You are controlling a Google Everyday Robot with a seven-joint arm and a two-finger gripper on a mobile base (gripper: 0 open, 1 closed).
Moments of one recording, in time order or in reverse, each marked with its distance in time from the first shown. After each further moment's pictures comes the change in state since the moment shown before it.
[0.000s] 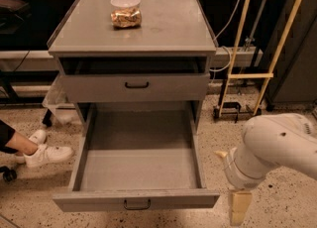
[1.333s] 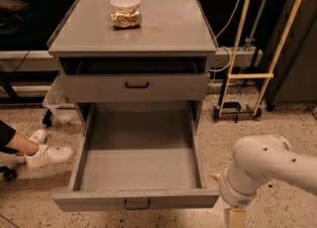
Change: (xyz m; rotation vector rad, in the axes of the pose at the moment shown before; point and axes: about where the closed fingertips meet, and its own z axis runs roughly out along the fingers) arm 0.007 0.033 0.082 -0.159 -0.036 -0.020
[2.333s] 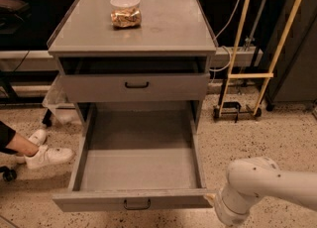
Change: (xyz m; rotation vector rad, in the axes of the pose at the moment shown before) arm 0.009 0.032 0.073 -0.080 -0.029 0.007
